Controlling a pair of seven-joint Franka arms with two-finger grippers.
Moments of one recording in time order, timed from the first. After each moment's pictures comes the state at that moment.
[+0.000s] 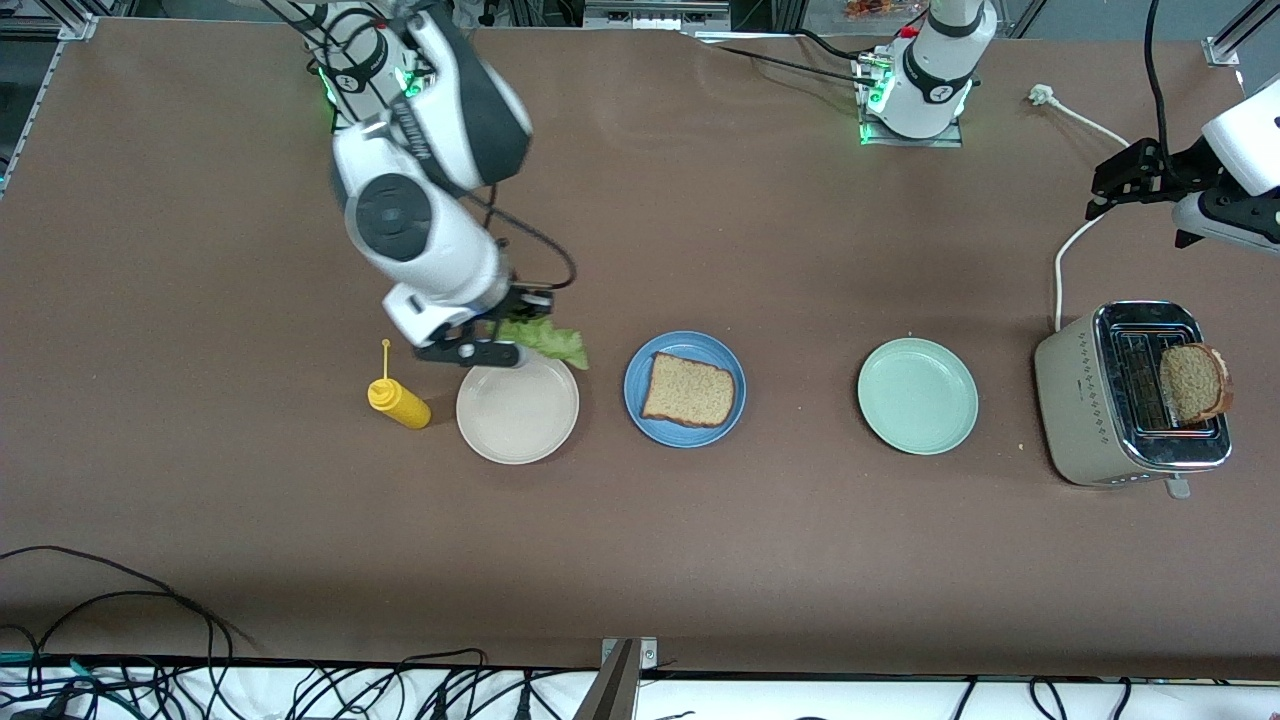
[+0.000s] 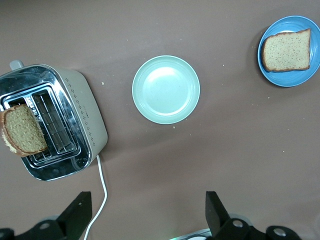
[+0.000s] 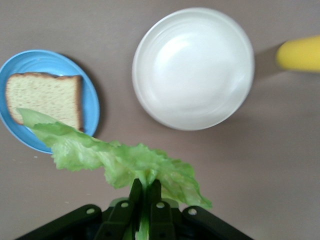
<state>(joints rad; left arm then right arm) 0.10 -0.01 -0.10 -1.56 -0.01 1.46 0.30 0.68 0.45 -0.14 -1.49 0.21 1.85 0.58</state>
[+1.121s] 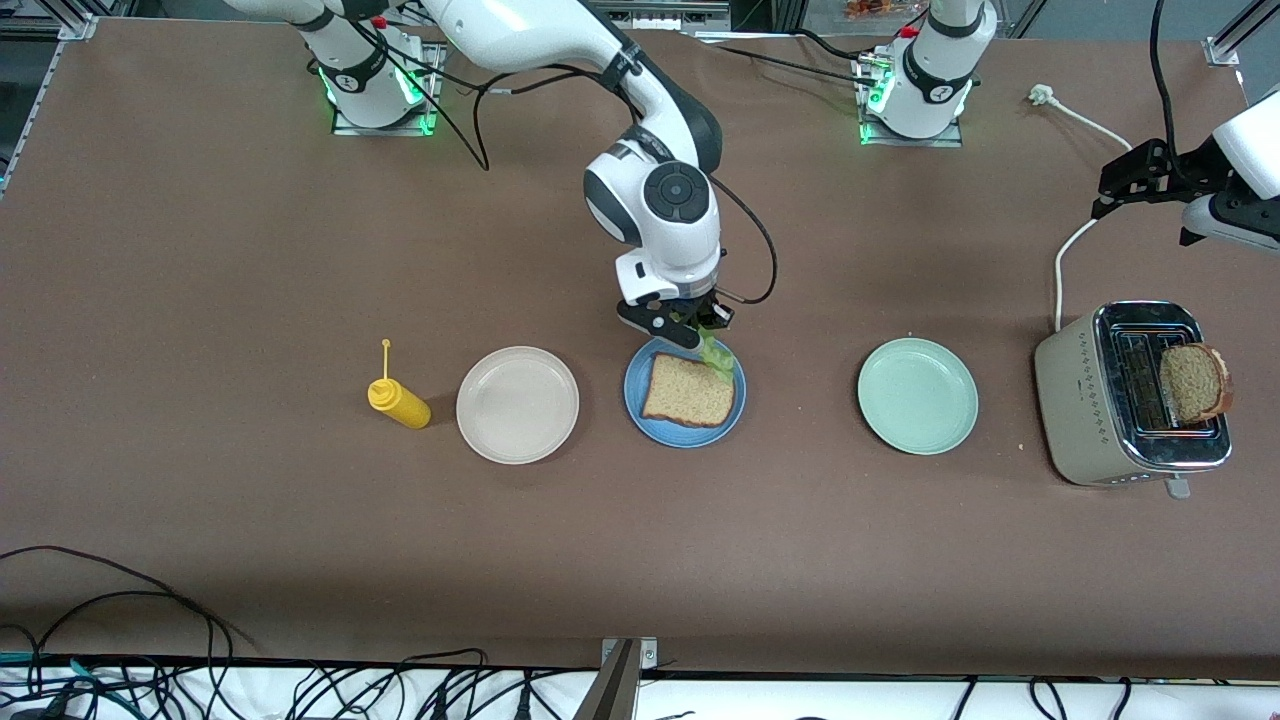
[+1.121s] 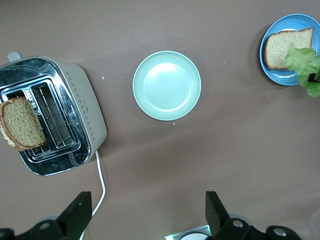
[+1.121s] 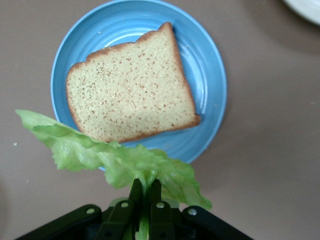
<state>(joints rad) 0.12 0.00 -0.10 -1.56 -0.02 1.45 0.30 0.98 0.89 -0.18 -1.17 0.21 2.16 1.28</state>
